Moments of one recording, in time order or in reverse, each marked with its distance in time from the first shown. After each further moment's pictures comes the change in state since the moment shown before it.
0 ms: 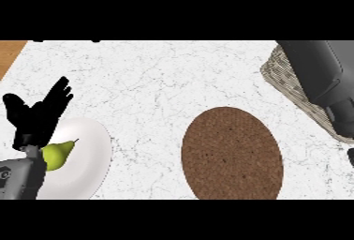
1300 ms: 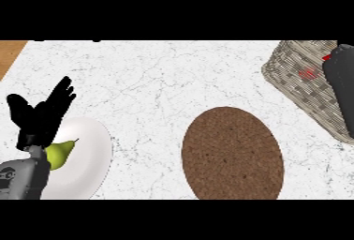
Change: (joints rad) left arm 0.001 -0.028 0.001 -0.021 -0.024 0.006 0.008; right arm 0.386 -0.151 -0.225 -0.069 -0.091 -0.190 -0.221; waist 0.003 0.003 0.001
